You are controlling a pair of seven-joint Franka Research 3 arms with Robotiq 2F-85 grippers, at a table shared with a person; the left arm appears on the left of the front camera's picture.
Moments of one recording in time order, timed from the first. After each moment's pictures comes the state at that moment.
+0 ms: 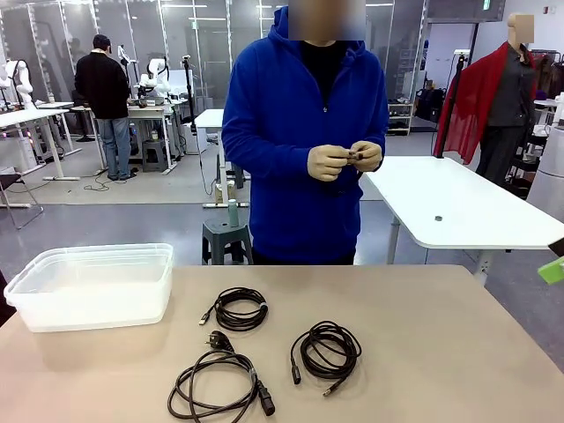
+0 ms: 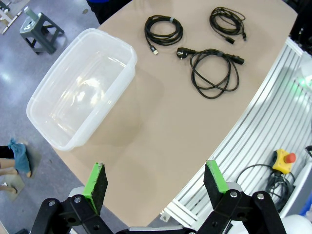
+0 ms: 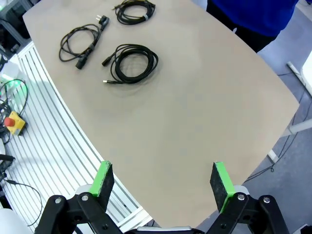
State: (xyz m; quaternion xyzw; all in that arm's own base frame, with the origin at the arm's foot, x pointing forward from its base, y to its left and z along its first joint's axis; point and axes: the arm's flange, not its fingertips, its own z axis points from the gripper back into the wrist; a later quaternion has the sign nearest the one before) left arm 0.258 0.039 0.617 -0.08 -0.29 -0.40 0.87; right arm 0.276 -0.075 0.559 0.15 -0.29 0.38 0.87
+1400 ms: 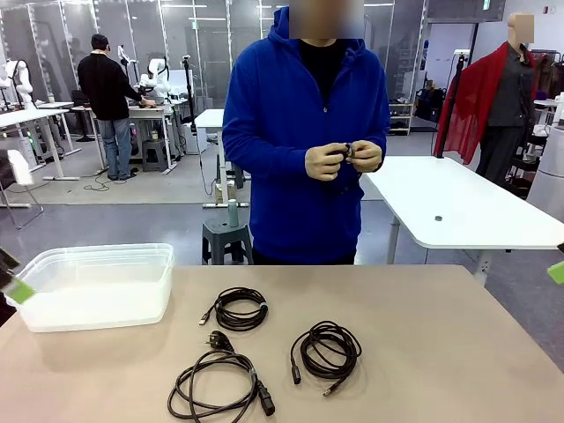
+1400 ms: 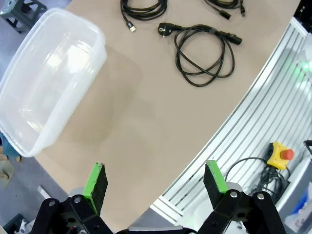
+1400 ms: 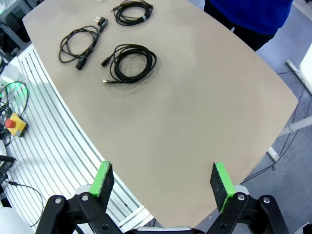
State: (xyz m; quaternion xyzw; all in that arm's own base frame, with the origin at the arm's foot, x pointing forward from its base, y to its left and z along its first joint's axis) left arm 0.280 -0.046 0.558 -0.06 -0.20 -0.41 0.89; right arm 0.272 -0.081 0.560 0.15 -0.30 0.37 0.87
